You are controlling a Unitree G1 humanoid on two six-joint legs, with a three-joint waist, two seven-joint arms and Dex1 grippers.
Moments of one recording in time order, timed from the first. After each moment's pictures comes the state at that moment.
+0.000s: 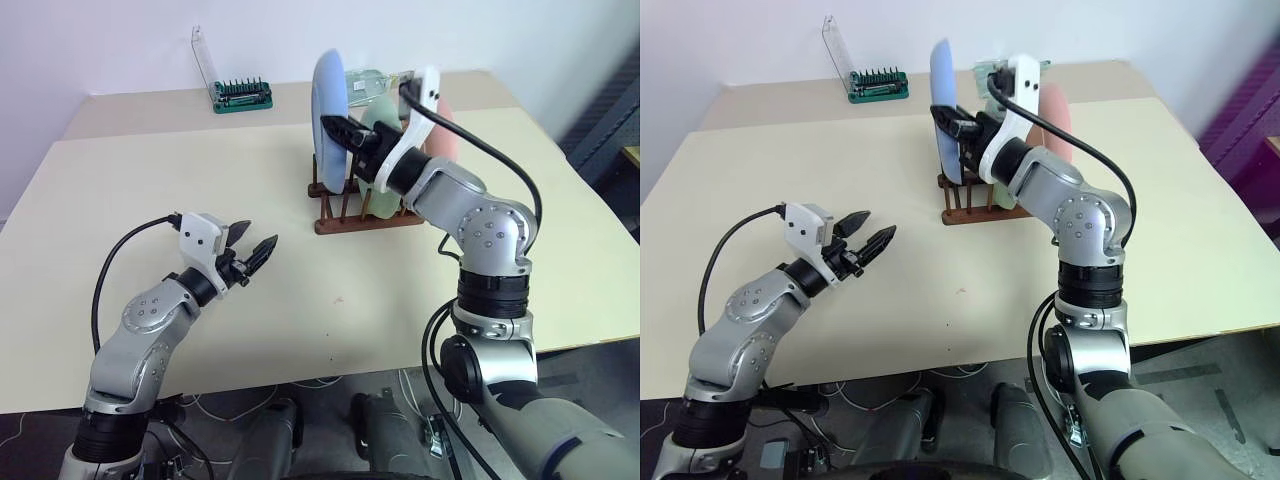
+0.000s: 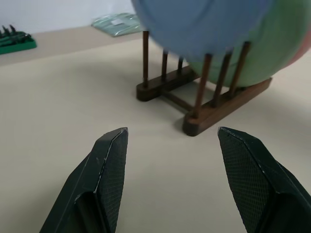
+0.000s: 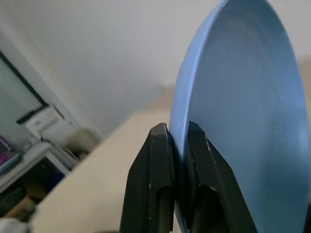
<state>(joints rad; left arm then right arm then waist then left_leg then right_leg) -0.13 0.46 0.05 -0.41 -0.47 0.47 -0.40 -0.88 -0.14 -0.17 -0.03 0.83 0.94 0.16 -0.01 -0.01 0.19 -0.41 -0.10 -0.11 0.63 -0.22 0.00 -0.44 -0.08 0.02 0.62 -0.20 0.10</state>
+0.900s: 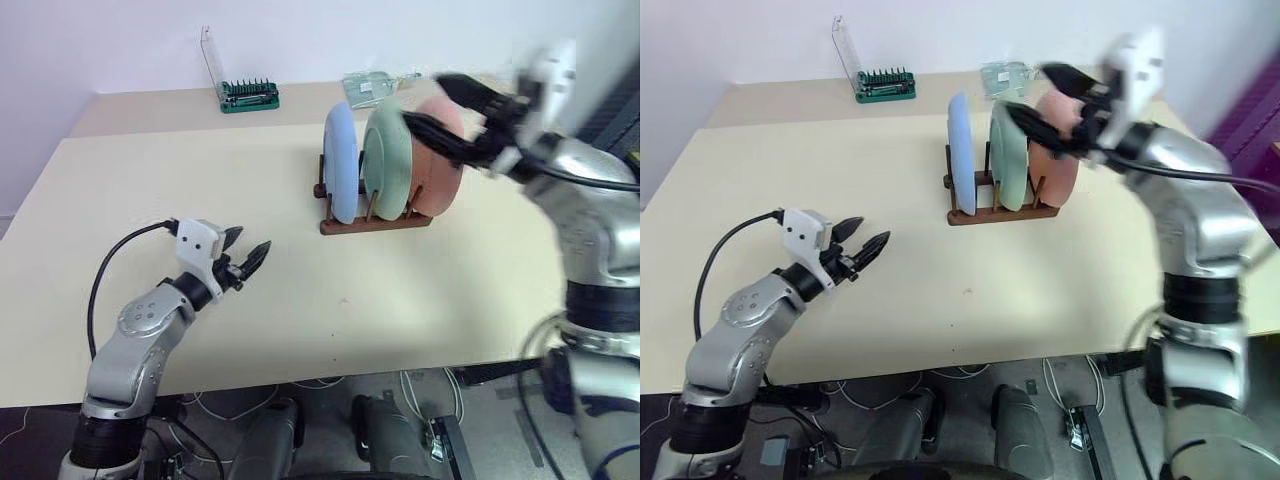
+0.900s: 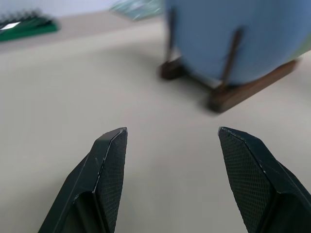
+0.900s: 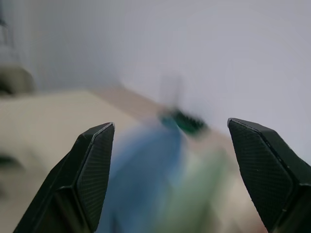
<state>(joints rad) -0.08 0.46 0.11 -0.36 -0.40 0.47 -0.41 -0.62 -0.75 -0.28 -0.03 0.60 0.51 0.83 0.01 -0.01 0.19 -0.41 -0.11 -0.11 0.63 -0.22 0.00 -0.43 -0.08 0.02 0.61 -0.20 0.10</state>
